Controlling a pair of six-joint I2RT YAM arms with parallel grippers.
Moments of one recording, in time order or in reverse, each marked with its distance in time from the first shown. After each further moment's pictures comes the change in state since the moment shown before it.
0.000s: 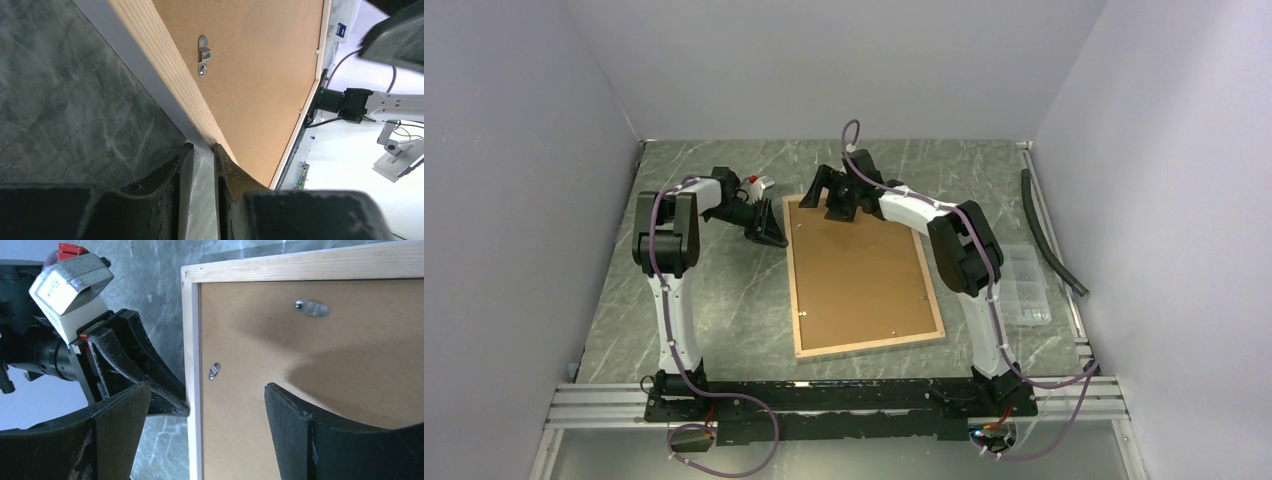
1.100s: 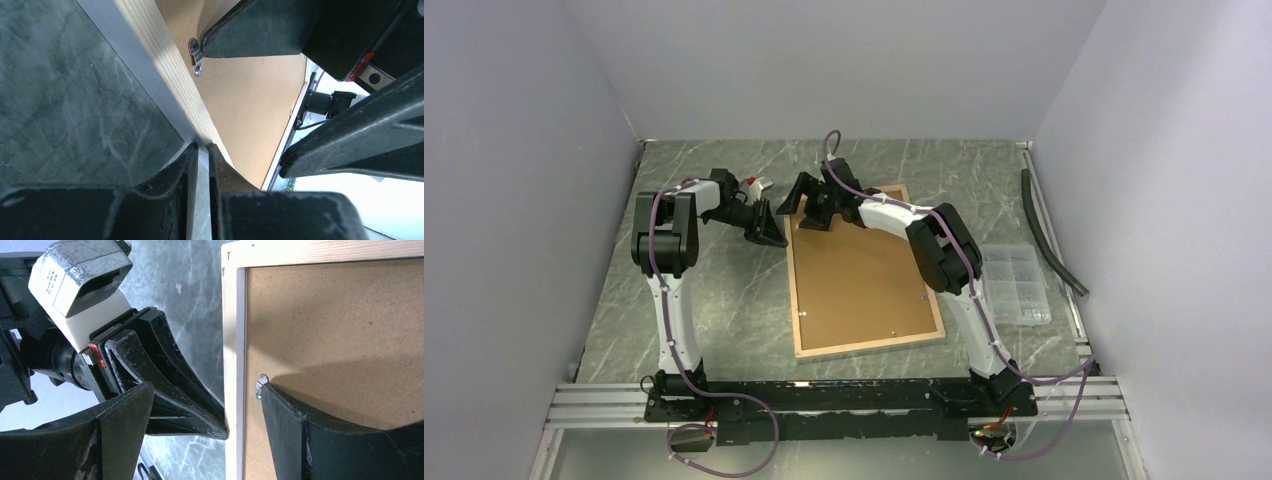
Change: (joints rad) left arm 0.008 0.002 -0.024 0.027 0.040 -0.038; right arm 0.085 0.150 0.115 0.081 -0.057 0.163
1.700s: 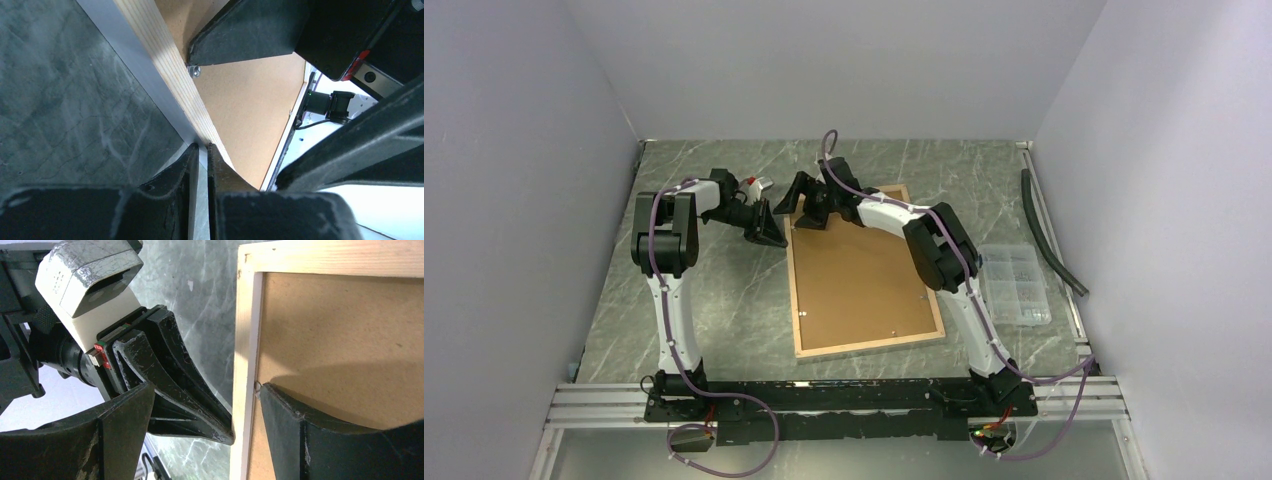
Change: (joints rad) left arm 0.001 0.000 0.000 -0.001 0.002 0.000; right arm -0.006 0.035 0.035 0.019 -0.064 0.005
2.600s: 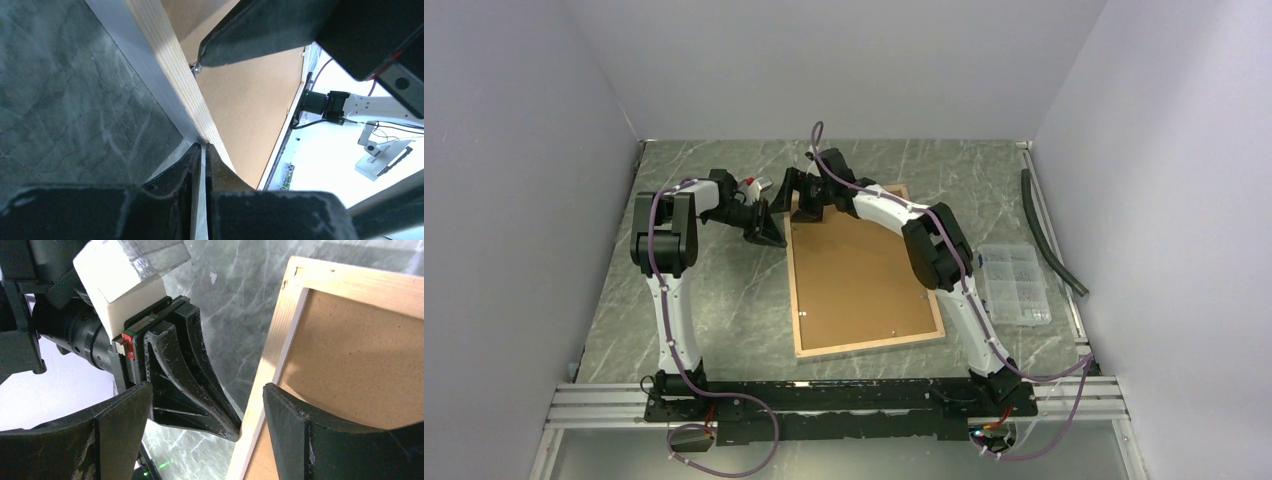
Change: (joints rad) left arm 0.011 0.000 0.002 -0.013 0.004 0.000; right arm -0.003 0.052 0.155 -0.114 -0.087 -0.151
